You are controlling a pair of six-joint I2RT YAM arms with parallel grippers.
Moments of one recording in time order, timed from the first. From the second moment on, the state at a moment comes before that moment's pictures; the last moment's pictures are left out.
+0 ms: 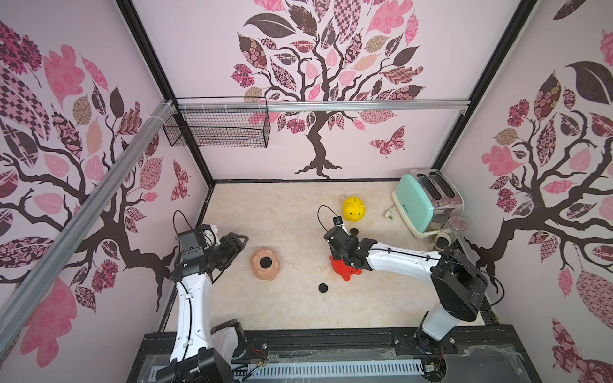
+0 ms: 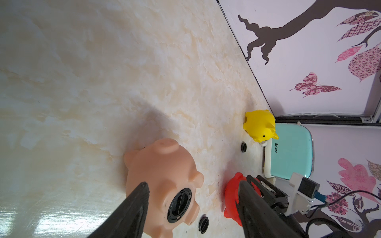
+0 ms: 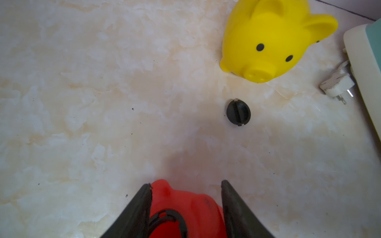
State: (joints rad) left arm 0.35 0.96 0.77 -0.66 0.62 -0.52; right arm 0.84 1.66 1.03 -0.31 0.51 0.44
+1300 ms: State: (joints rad) left arm 0.35 0.96 0.77 -0.66 0.61 -0.52; right arm 0.62 1.41 0.76 -0.19 0.13 0.50
